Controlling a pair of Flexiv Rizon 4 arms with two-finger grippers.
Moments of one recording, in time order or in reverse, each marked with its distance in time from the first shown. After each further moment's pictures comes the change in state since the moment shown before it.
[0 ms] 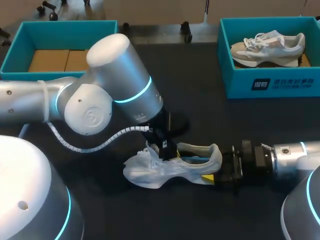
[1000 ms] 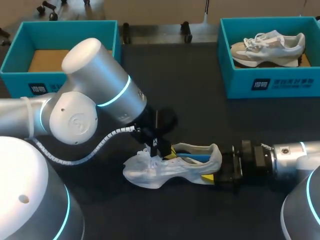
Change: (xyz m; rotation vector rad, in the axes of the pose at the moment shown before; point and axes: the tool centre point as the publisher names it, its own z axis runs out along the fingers) left arm -0.002 0.006 -0.013 0.127 -0.021 -0.023; right arm 0.000 0.000 0.000 0.000 0.000 0.000
